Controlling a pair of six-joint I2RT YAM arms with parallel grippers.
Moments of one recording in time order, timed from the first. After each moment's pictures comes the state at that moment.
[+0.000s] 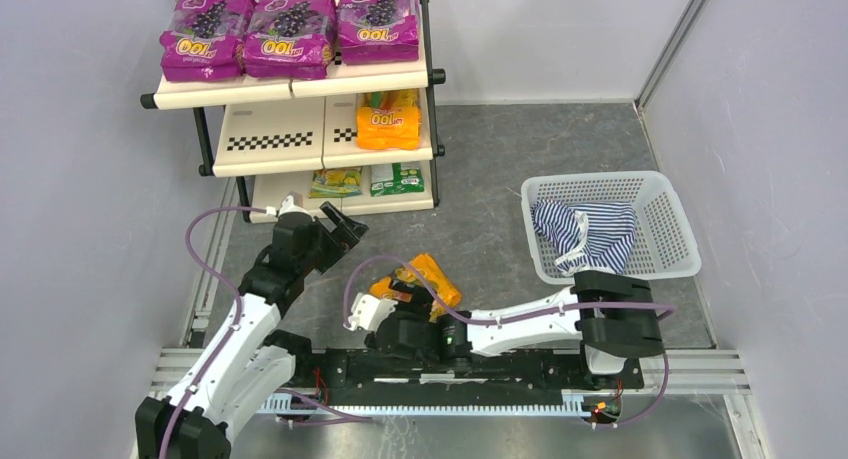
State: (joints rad) left arm -0.28 0.76 0.51 -0.35 0.00 -0.91; right arm 1.55 1.71 1.00 -0.06 0.69 -0.06
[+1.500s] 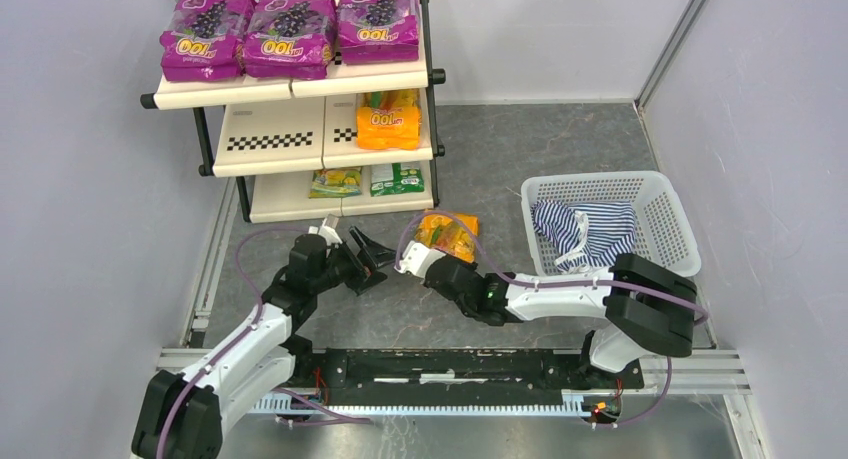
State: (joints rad) left arm -0.37 0.81 0.24 0.06 0.43 -1.12; right arm 1.21 1.54 0.73 0.08 0.62 -0.25
